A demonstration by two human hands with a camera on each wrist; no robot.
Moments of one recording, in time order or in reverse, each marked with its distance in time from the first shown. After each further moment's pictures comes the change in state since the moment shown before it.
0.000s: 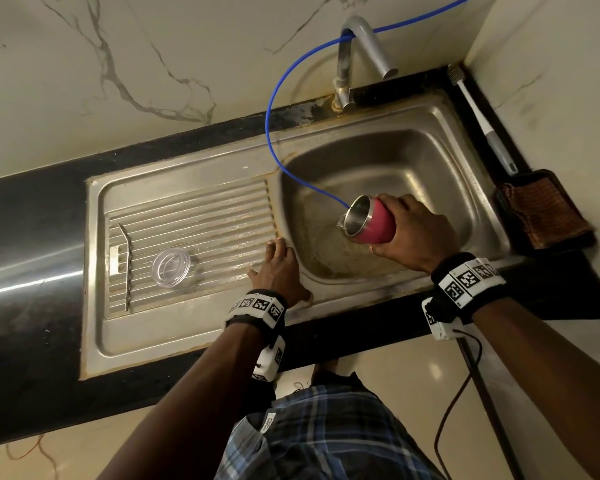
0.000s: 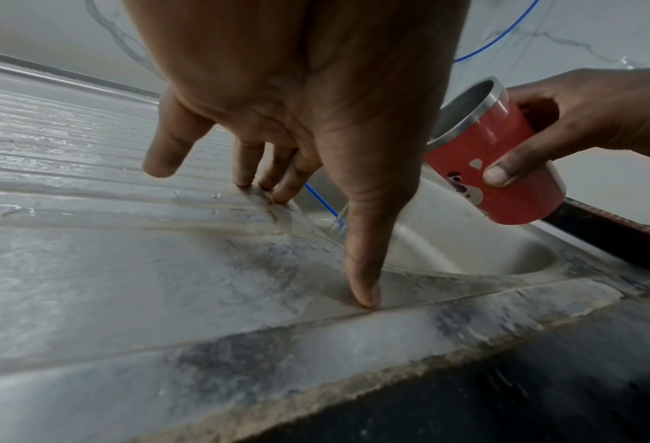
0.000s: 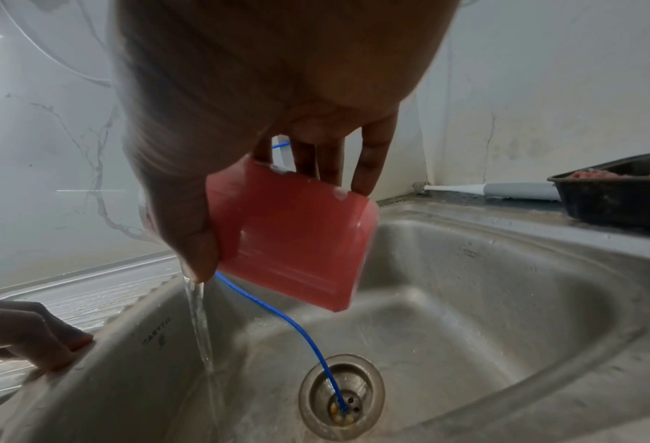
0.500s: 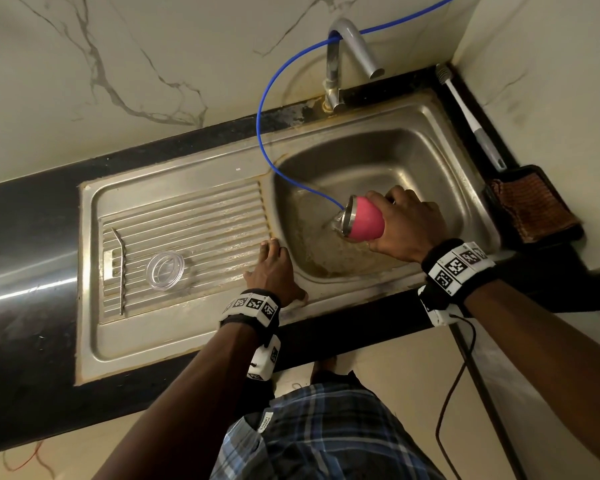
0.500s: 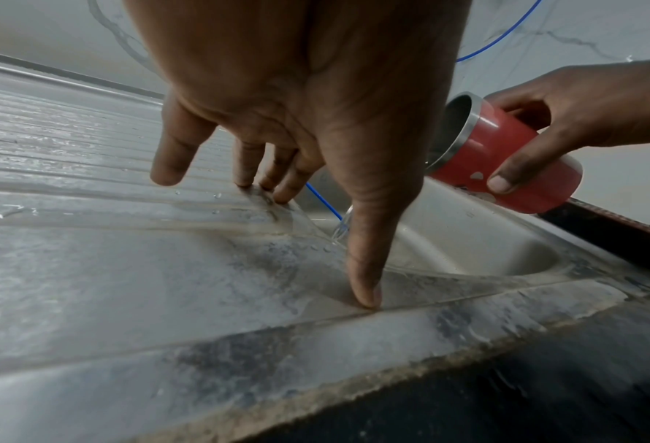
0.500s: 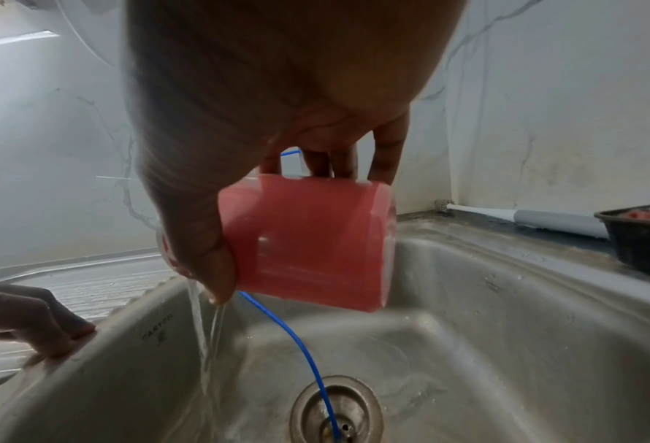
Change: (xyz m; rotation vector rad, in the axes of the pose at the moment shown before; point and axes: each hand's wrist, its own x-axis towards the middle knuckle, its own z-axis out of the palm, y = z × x) left_hand 0.004 -0.003 0.003 -0.002 0.014 0.008; right_hand 0.004 -0.005 -0.009 -0.138 -0.028 -0.024
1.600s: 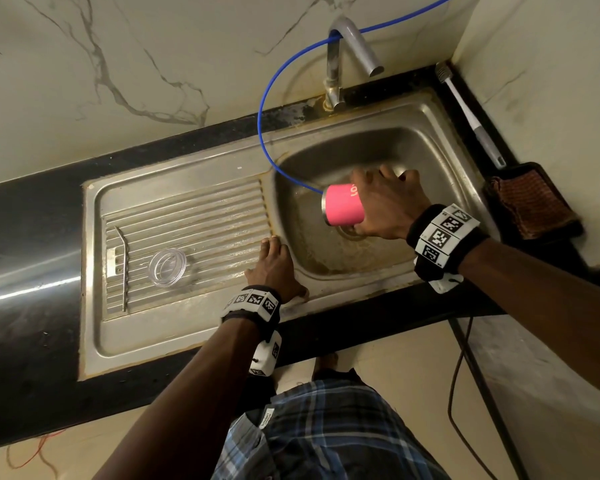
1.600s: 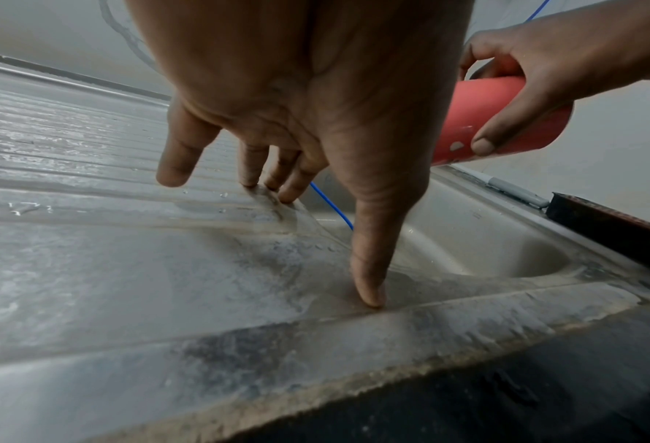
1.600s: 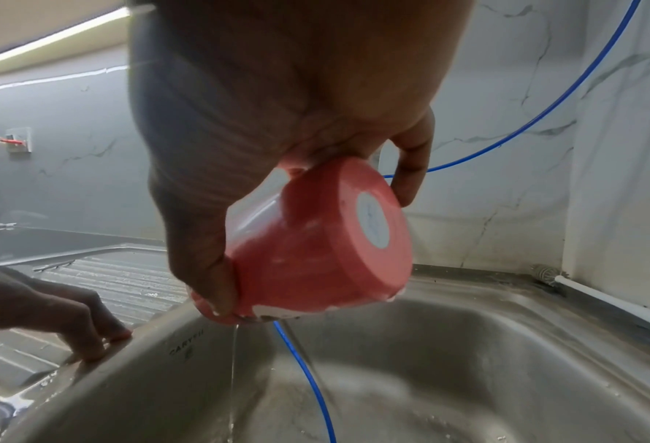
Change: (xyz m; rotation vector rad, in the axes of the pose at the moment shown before) left_hand 0.007 -0.005 0.008 0.003 0.036 0.024; right_hand 0.028 -0.025 -0.022 -0.234 0.008 -0.138
